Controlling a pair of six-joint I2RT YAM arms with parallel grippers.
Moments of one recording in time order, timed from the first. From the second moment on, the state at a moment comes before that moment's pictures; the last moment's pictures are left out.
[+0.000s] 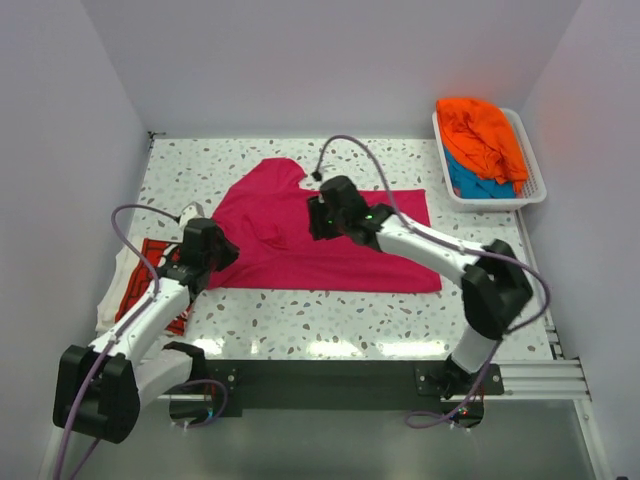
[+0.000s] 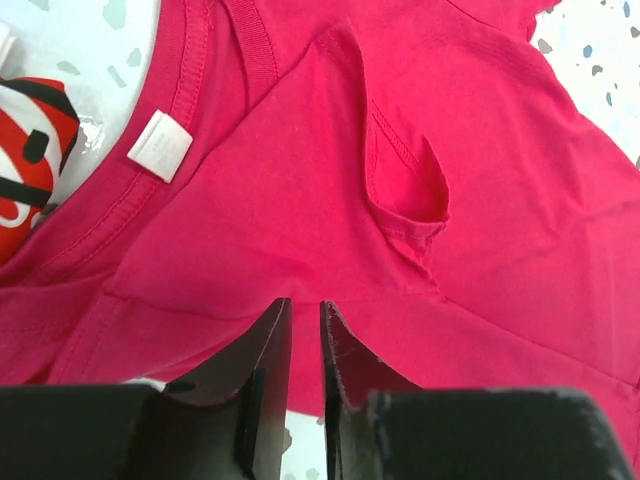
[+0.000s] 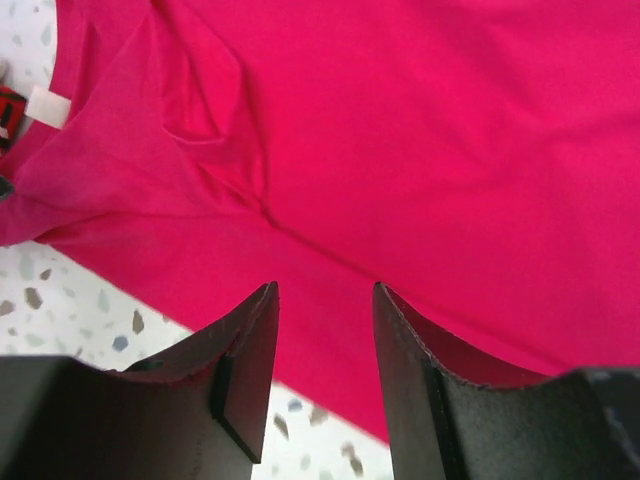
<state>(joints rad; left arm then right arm) -0.23 1.02 0.55 -0.23 -0.15 -0.79 0.73 1.60 1.22 -0.31 0.12 0.42</state>
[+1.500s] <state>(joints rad) -0.22 1.31 0.54 -0.09 -0.24 -0.83 0.91 2.25 1.76 -0.31 0.30 0.19</state>
